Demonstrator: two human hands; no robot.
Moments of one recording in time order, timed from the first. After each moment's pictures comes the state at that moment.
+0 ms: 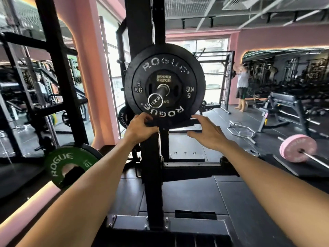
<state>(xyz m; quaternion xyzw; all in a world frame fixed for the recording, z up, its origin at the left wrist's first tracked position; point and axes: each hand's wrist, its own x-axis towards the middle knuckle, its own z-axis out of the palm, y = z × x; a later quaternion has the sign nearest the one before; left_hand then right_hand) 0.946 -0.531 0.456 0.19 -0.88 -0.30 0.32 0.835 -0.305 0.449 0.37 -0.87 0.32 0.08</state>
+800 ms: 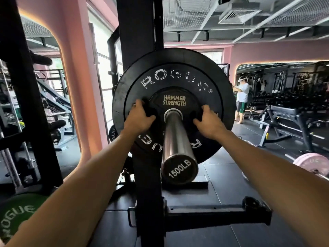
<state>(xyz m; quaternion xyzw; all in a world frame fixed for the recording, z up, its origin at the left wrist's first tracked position) 0.723 -0.714 0.542 0.20 -0.87 -0.25 0.38 0.612 -0.504 0.531 0.28 -0.88 0.34 0.17</state>
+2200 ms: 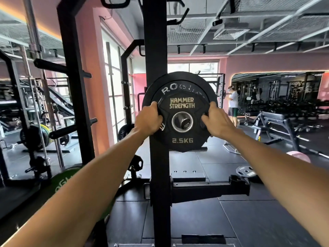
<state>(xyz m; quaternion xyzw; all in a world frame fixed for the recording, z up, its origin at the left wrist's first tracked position) 0.999 -0.590 0.567 0.14 -0.90 -0.10 0.39 0.904 -0.384 0.562 0.31 -0.86 0.30 0.26</state>
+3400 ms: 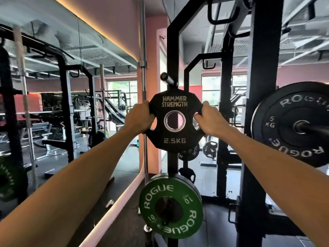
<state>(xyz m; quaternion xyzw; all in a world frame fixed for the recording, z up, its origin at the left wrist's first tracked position) 1.313 -1.033 0.610 0.22 -0.87 -0.03 0.44 1.176 -0.844 0.604 0.44 -0.80 0.34 0.23</state>
